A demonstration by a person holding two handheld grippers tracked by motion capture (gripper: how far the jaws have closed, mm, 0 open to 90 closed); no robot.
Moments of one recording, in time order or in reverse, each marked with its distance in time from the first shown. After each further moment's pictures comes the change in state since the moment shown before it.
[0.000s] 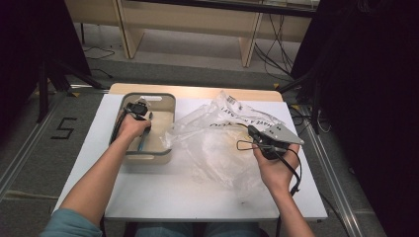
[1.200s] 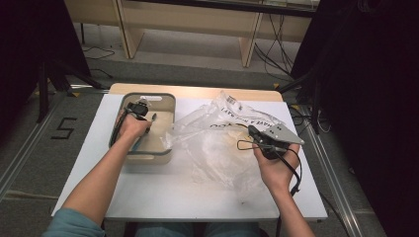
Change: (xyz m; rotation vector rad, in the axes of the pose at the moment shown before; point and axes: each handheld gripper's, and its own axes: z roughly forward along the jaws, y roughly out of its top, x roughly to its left) left arm -0.004 0.000 -0.002 0.013 0.019 0.018; right arm -0.001 -0.001 0.001 -0.002 -0.003 0.003
